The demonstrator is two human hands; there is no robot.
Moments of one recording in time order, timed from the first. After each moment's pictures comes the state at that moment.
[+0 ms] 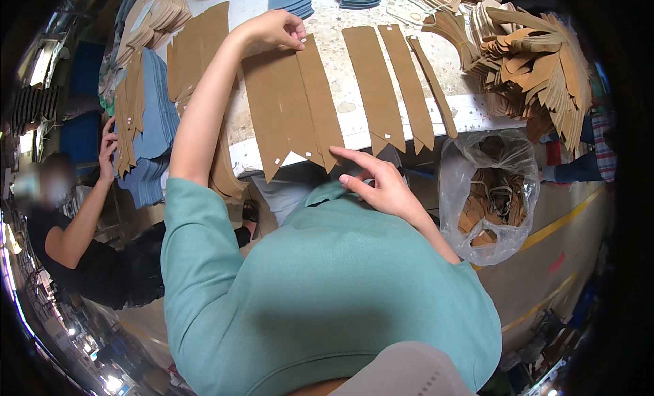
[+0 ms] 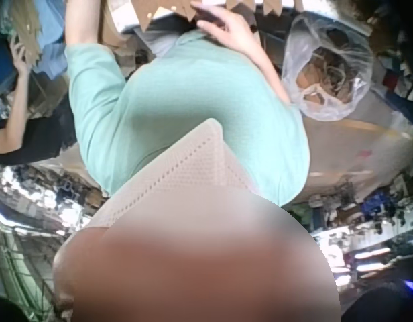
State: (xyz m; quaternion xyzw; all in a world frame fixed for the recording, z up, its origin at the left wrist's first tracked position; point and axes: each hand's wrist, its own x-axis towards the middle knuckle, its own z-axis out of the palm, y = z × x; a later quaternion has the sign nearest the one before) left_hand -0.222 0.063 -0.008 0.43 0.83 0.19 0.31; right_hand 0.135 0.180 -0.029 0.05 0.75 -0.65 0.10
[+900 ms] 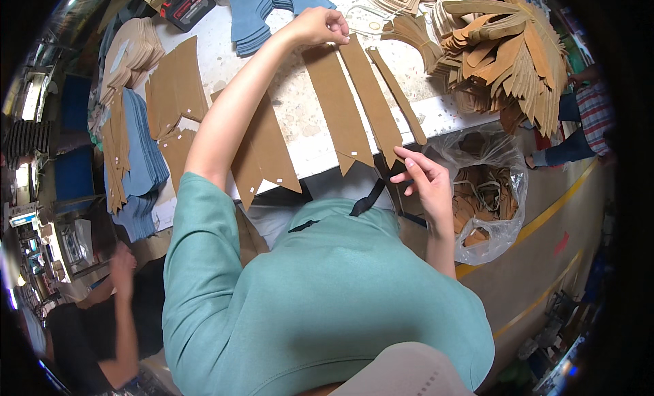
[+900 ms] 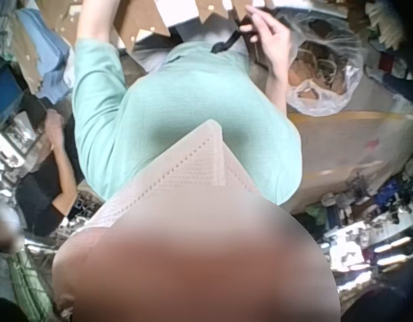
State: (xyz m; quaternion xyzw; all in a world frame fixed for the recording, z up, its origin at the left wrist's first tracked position) left_hand -0.204 0.205 -0.026 0.50 0.79 0.28 0.21; right_hand 0.180 0.269 -0.036 0.25 0.66 -0.70 -0.07
